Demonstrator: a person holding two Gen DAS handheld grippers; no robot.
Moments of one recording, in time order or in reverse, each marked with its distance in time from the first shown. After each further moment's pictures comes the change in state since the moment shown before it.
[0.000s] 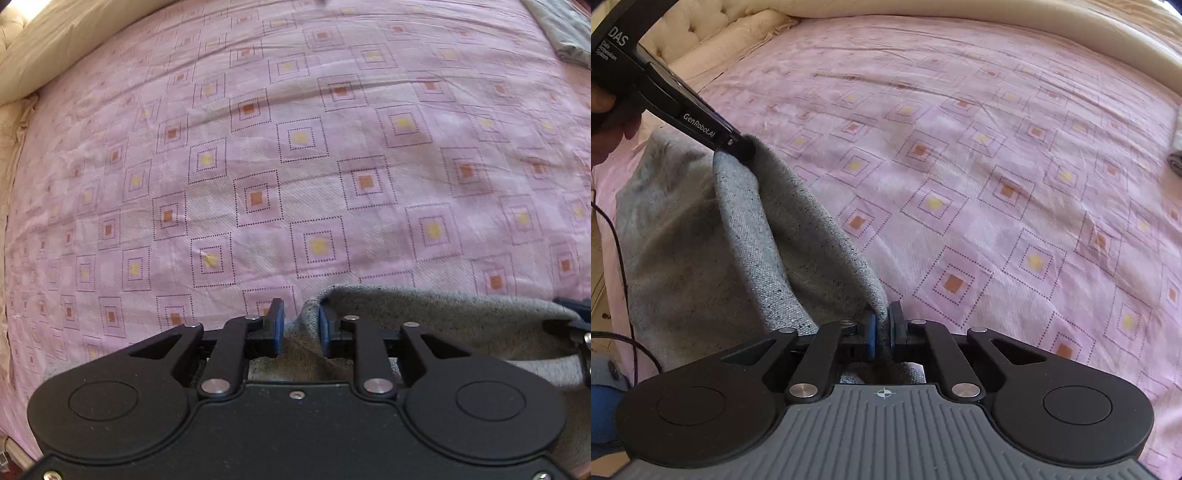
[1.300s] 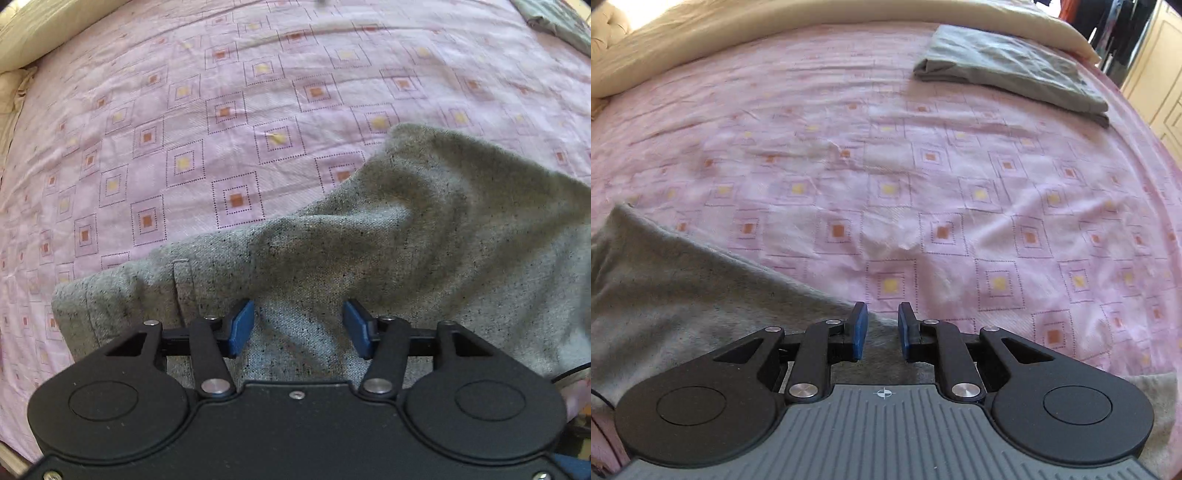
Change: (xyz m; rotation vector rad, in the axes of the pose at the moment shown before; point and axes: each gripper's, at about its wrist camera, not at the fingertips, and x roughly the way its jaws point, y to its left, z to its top) left arm -0.023 0.070 -0.107 0.068 -0.045 -0.091; right arm -0.080 -0.018 -0.066 0.448 -0.082 -0.445
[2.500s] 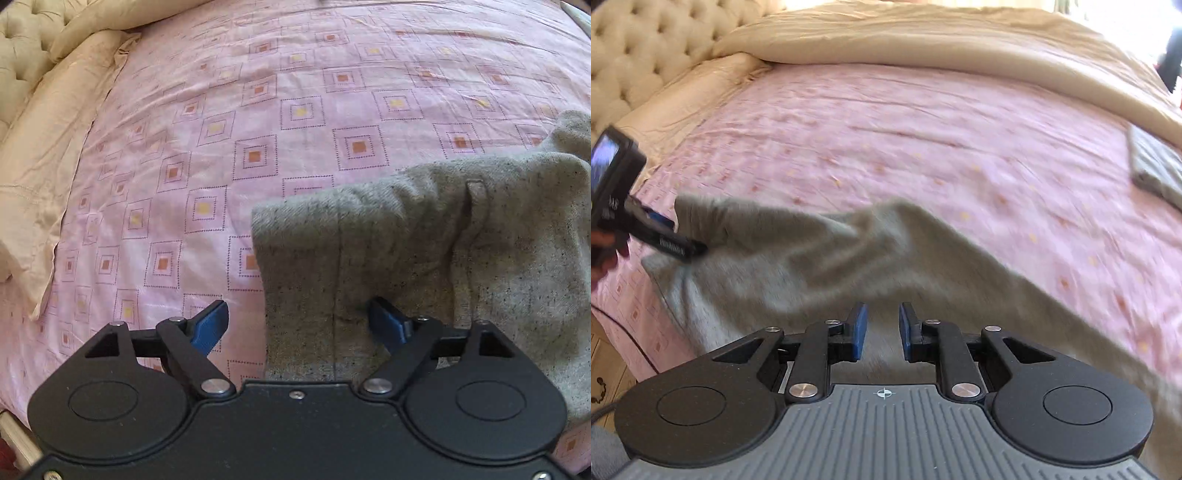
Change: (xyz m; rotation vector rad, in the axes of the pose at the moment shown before) left arm 0.026 0.134 -0.077 -0.128 -0.111 0.171; right arm -0.034 0.229 0.003 -0.309 -0.088 0.253
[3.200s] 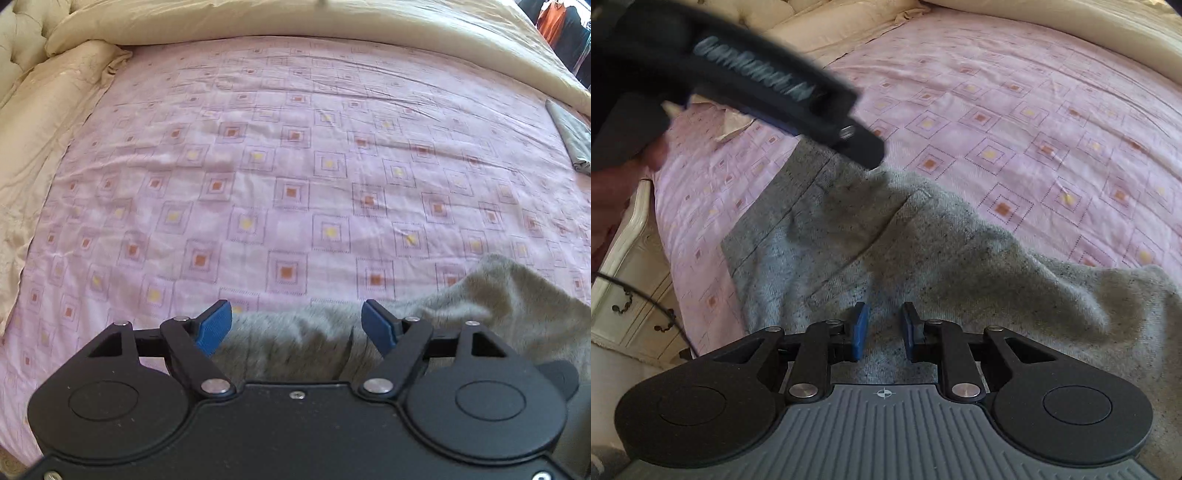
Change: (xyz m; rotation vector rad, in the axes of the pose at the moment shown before) left arm -0.047 -0.015 0.079 -0.146 -0.098 -0.183; right arm 0.105 0.101 0.042 -0.240 0.185 0.393
